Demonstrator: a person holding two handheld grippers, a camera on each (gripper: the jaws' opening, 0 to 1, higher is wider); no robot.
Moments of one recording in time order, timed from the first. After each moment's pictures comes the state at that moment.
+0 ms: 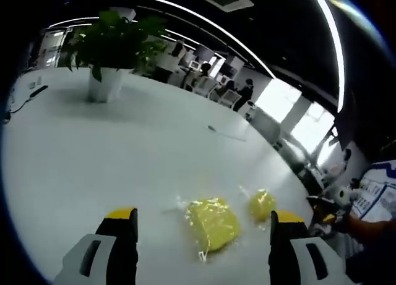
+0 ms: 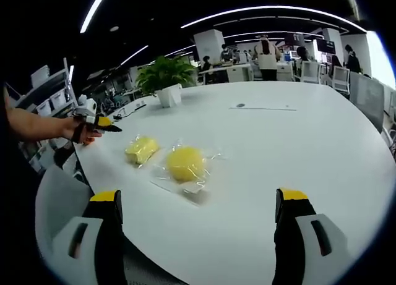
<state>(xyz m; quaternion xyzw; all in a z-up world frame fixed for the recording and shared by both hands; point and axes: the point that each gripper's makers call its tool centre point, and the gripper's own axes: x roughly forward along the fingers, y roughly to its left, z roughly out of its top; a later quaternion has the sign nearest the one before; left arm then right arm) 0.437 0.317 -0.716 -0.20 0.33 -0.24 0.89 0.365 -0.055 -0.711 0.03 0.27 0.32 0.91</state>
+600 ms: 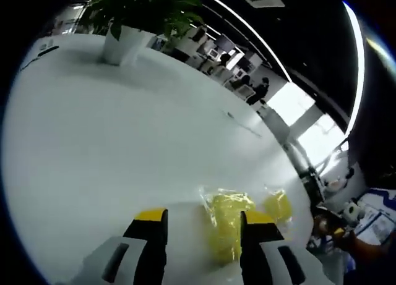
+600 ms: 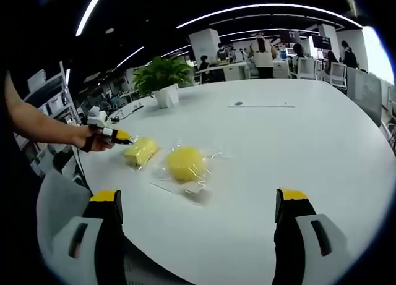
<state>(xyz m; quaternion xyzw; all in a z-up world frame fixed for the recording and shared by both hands) 0.458 0.318 -0.777 -0.26 0.38 -0.20 0.87 0.365 -0.054 -0.712 0.04 0.28 0.31 0.91</state>
